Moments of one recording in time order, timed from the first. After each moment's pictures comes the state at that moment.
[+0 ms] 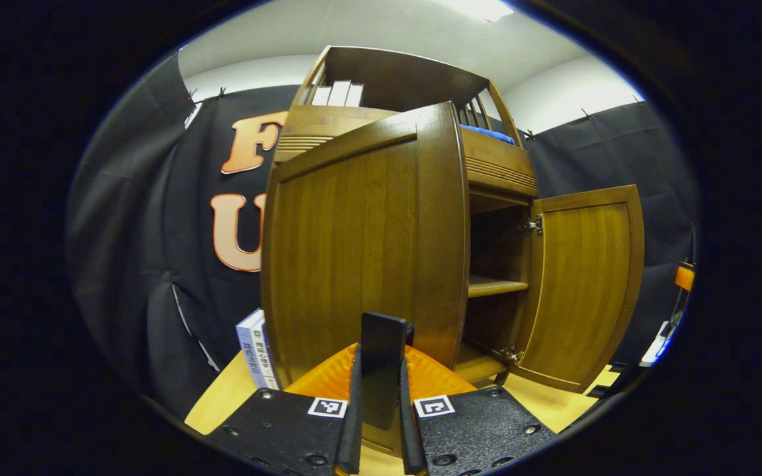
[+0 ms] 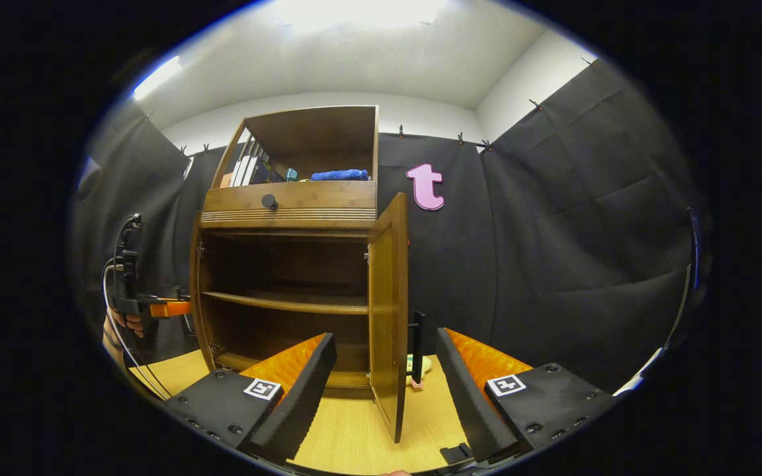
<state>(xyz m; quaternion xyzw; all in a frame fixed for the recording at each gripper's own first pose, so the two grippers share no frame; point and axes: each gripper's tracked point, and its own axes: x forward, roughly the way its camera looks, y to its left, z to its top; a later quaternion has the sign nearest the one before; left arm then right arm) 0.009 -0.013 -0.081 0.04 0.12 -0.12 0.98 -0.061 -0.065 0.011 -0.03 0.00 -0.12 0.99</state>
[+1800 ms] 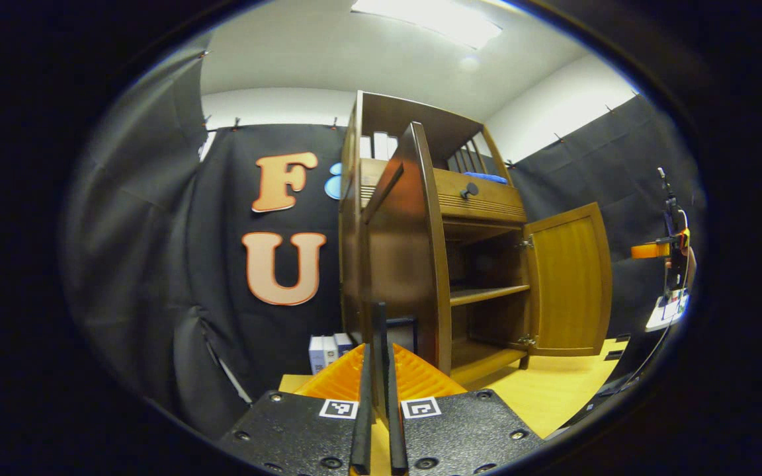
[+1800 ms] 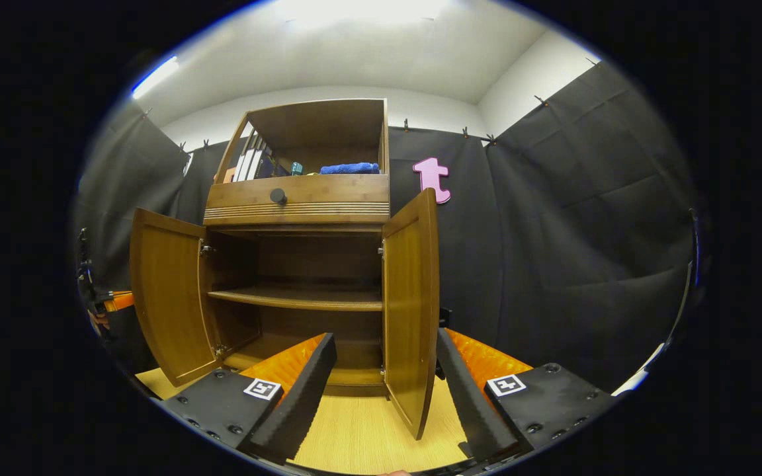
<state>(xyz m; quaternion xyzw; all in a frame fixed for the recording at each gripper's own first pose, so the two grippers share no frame) -0.063 0.173 -0.034 0.06 0.03 -0.13 0.99 -0.042 -0.034 0.007 -0.03 0.02 -0.12 0.99</state>
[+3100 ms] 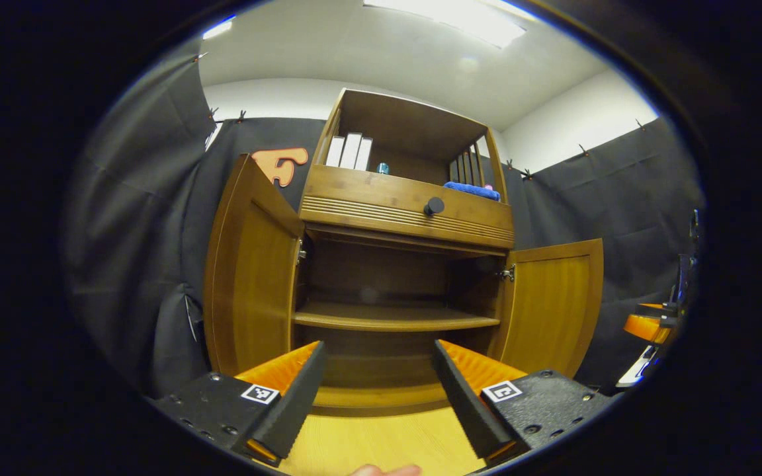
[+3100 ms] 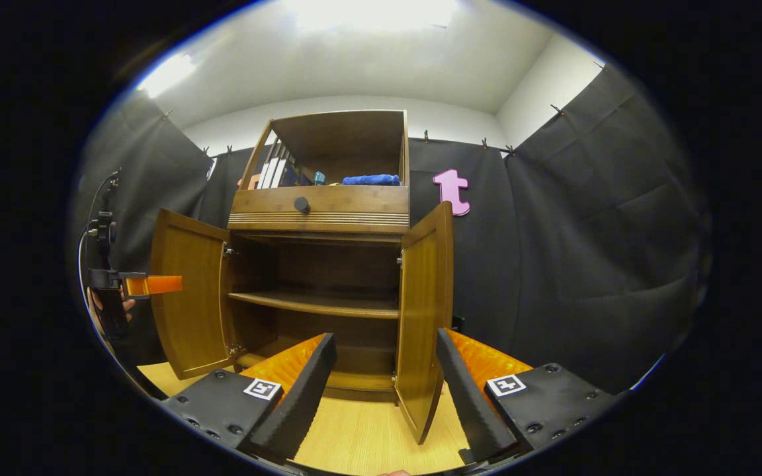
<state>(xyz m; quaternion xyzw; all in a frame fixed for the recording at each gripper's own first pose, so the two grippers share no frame) -0.066 -0.022 0.008 0.00 0.06 -0.11 0.99 -0.059 -0.024 0.009 -0.04 -0.01 -0.07 1.00</state>
